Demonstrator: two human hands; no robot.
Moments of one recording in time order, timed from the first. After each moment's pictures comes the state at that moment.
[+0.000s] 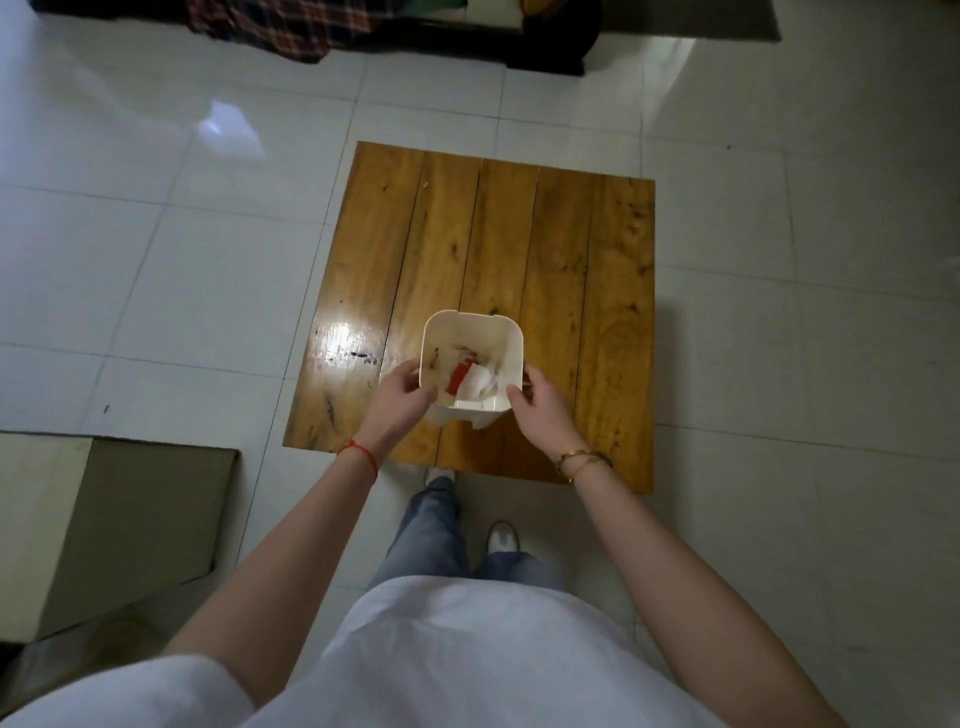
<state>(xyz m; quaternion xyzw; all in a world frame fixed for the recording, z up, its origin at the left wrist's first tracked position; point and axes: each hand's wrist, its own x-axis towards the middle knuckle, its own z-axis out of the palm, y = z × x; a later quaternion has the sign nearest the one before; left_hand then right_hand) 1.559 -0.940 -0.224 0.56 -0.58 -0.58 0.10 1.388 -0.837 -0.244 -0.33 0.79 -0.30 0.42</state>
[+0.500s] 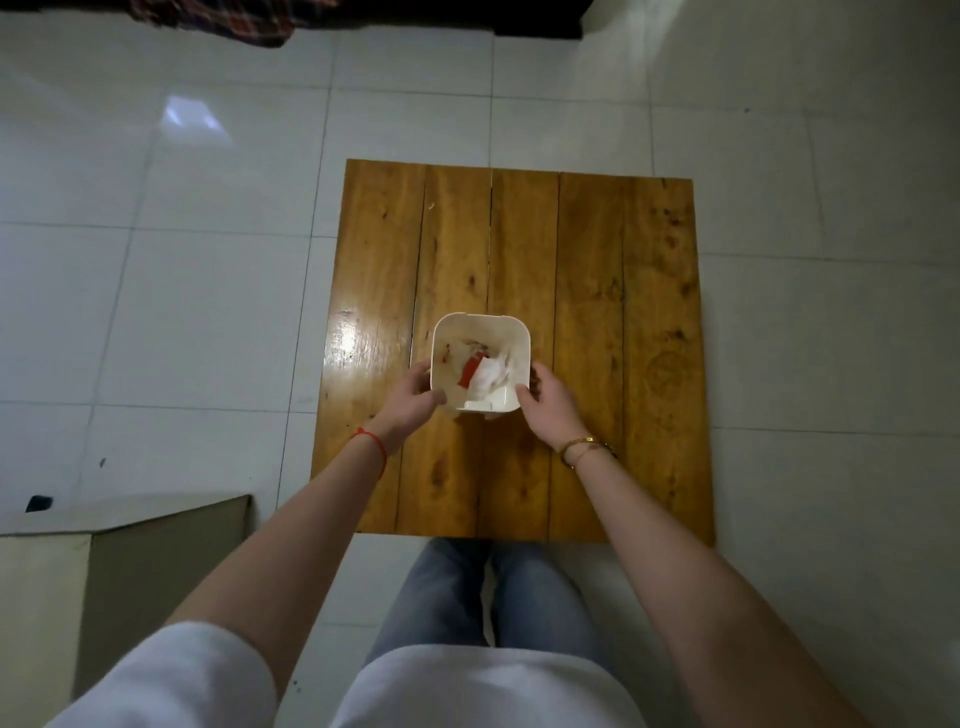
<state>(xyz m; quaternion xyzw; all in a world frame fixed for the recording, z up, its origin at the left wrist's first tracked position) 1.533 -1.098 -0.287 0.51 -0.56 -0.65 -0.01 1.368 -0.984 -0.304 -0.27 0.82 -0.27 0.42</state>
